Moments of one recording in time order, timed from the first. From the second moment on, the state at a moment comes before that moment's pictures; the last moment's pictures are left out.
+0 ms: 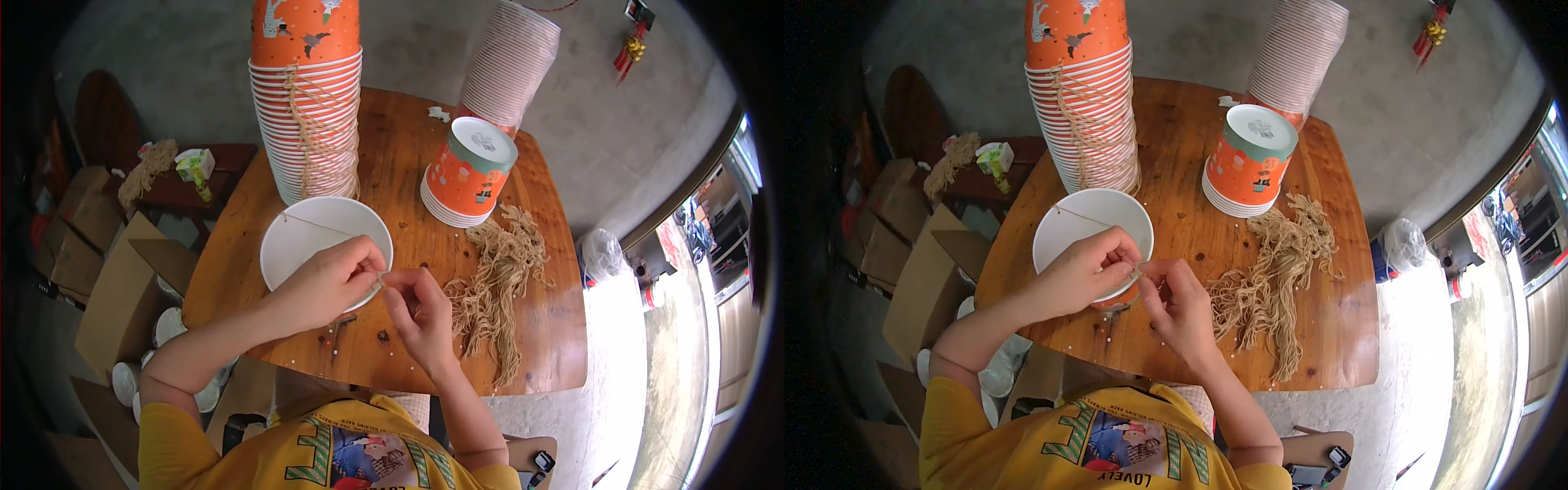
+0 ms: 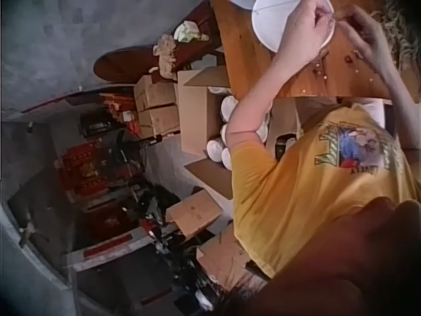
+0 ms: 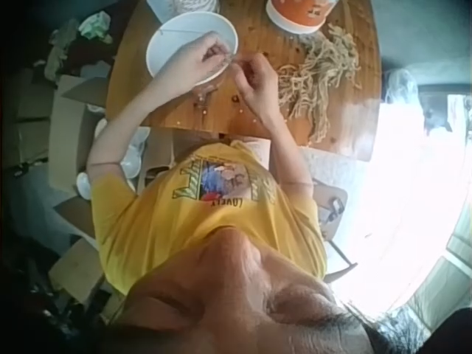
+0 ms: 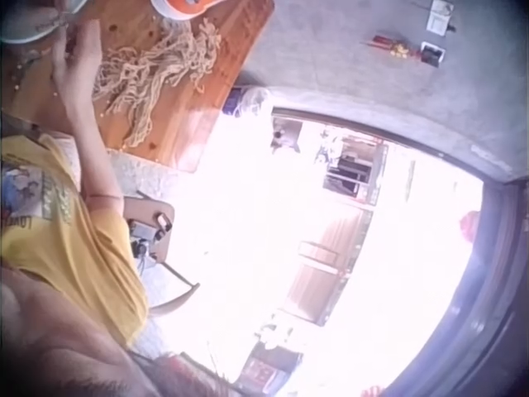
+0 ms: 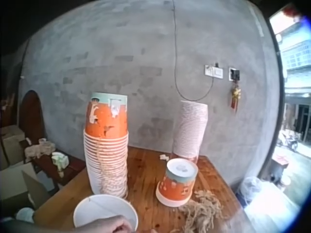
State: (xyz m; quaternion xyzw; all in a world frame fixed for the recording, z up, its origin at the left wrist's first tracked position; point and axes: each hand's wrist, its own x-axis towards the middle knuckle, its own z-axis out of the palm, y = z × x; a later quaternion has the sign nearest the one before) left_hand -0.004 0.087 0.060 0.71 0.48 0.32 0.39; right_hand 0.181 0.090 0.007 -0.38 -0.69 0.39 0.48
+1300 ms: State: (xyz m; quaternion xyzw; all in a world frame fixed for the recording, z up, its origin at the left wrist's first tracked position) left_hand -0.005 0.080 0.059 0.78 0.47 0.33 0.25; right_hand 0.170 0.089 0.010 -0.43 -0.70 0.32 0.47
